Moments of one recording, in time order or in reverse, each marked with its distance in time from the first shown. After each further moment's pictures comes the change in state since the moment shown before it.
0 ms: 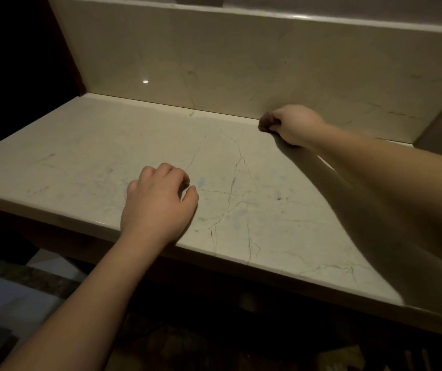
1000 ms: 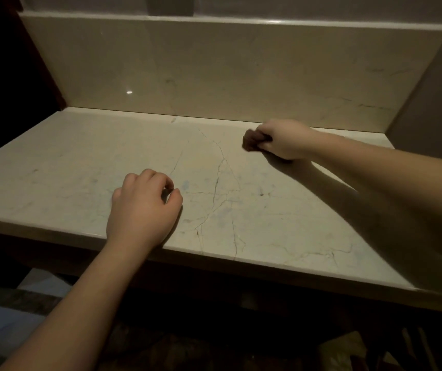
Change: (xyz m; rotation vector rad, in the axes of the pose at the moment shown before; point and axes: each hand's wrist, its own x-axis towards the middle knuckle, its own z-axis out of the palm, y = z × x) left_hand -0.001 0.000 0.000 -0.016 0.022 0.026; right_hand -0.052 0.001 -0.010 0.081 -0.094 -0.071
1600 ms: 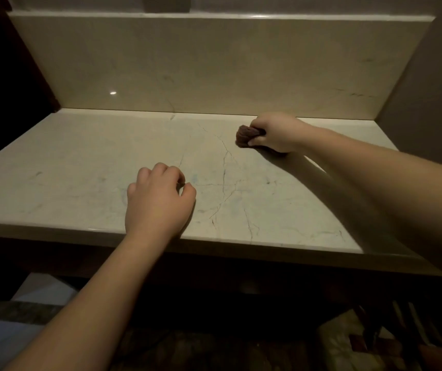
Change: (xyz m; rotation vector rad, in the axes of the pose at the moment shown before) left_hand 0.001 -0.003 -0.002 -0.016 -0.032 0.041; right_hand -0.005 -0.027 0.000 -0.007 0.008 0.049
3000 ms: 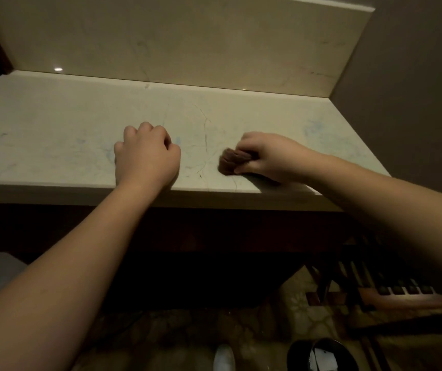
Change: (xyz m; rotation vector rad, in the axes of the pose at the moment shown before) left_hand -0.002 -0.005 -0.004 -0.072 -0.044 0.053; right_hand -0.145 -0.085 0.001 0.165 -0.053 -0.045
